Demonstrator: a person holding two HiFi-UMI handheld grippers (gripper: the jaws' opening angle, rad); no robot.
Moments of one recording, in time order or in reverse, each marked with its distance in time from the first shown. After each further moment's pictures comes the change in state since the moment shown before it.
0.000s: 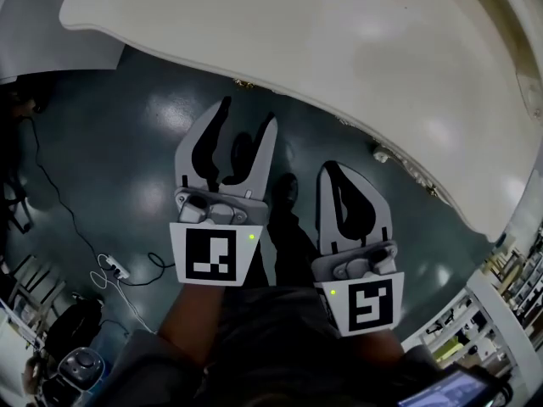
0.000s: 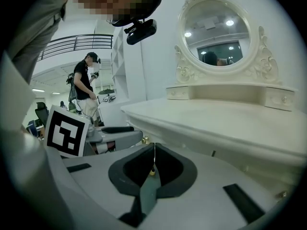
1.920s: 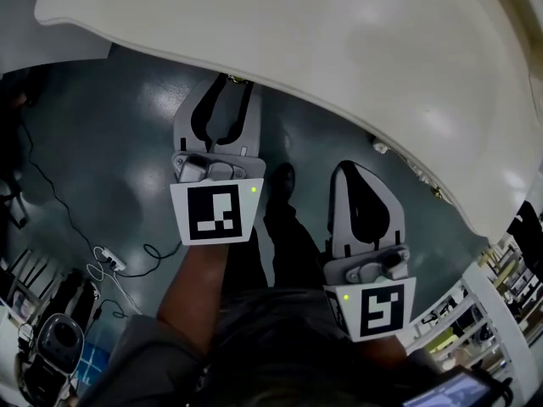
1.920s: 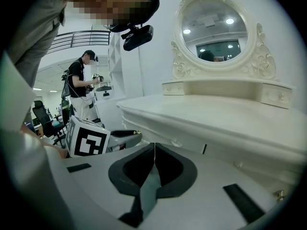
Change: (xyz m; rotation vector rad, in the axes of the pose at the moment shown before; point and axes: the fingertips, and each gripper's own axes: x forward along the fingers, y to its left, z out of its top) left arm 0.044 0.026 -0.042 0.049 0.051 0.072; right arm 0.003 -0.019 -0.013 0.021 0.026 -0.032
